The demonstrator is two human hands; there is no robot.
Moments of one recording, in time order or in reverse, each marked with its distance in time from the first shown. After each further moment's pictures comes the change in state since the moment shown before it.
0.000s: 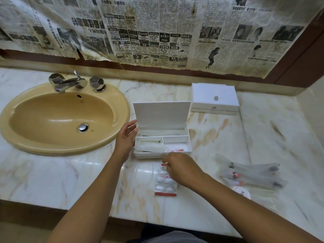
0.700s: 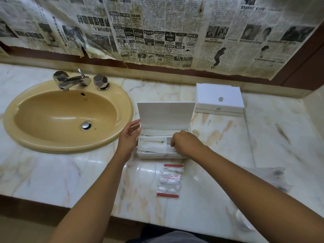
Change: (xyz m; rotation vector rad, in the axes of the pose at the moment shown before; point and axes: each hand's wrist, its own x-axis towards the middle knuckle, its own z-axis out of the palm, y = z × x) left_hand -0.001 0.002 -0.001 -0.008 -0.002 -0.014; right_hand 0.059 0.020 -0.039 -0.106 -0.084 0.122
